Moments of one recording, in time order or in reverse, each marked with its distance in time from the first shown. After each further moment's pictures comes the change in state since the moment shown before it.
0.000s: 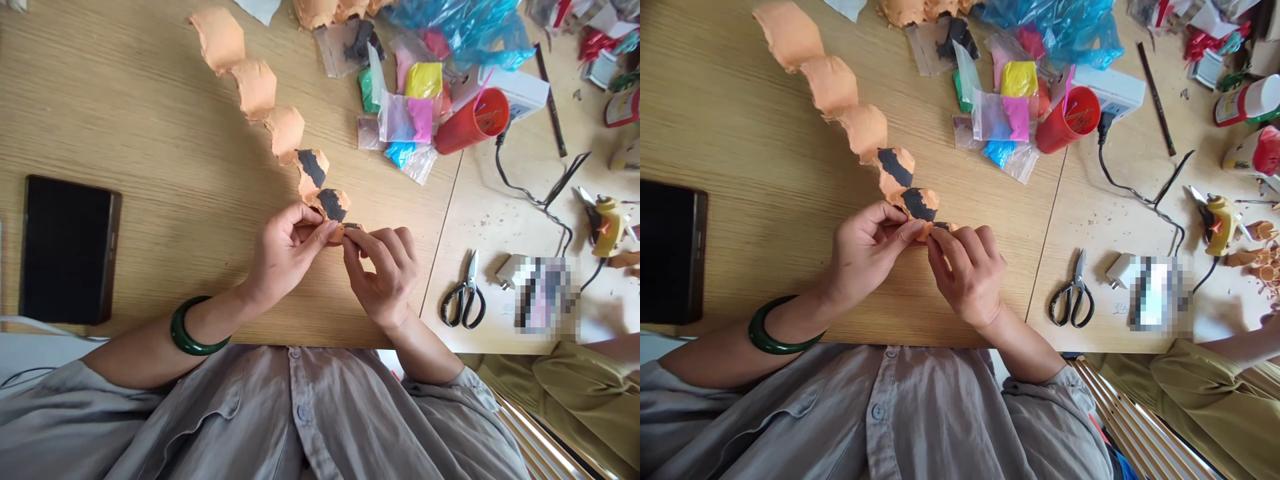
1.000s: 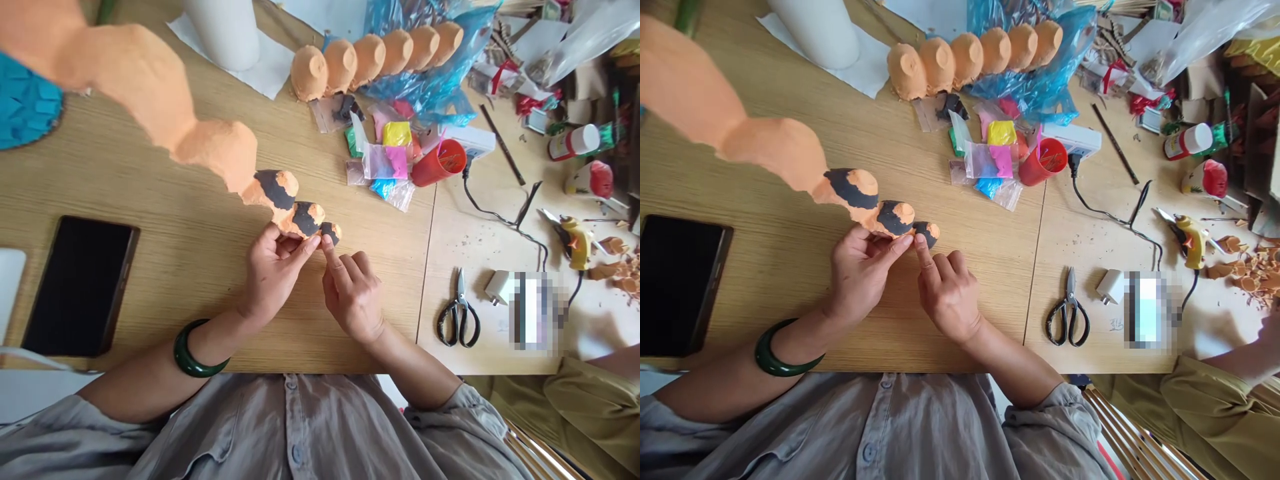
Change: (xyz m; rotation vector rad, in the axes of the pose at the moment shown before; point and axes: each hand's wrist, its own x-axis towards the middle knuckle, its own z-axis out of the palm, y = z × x) left_hand 0.012 -0.018 0.002 -0.161 0.216 0.124; right_hand -0.015 -0.007 0.021 -0.082 -0.184 -0.038
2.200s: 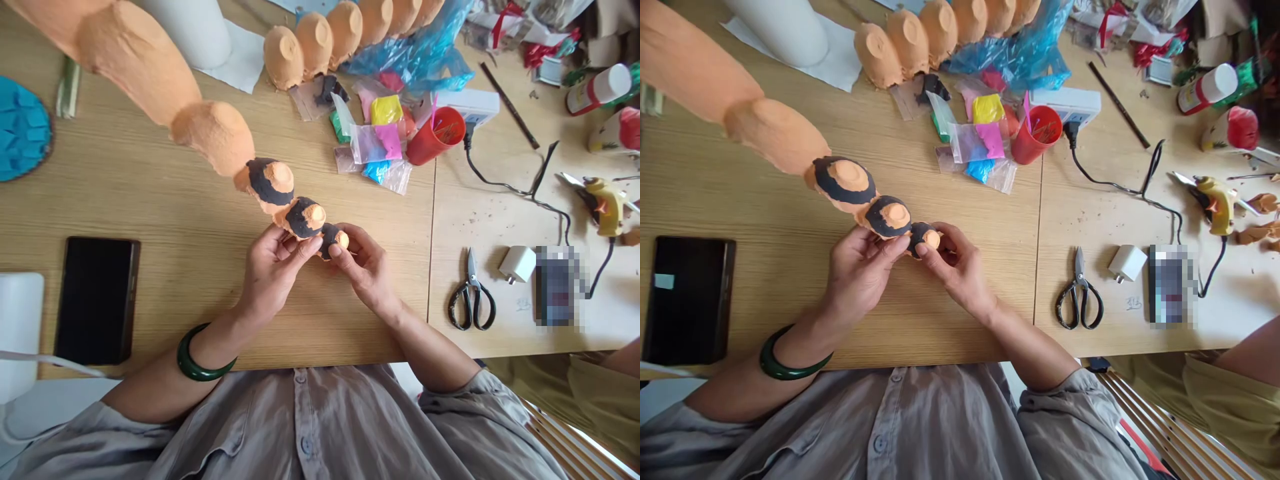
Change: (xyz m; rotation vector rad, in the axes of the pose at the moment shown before) left_hand -0.001 0.008 -0.005 -0.122 -0.165 -0.123; right_hand 0.015 0.016 -0.001 1.242 -0.111 0.816
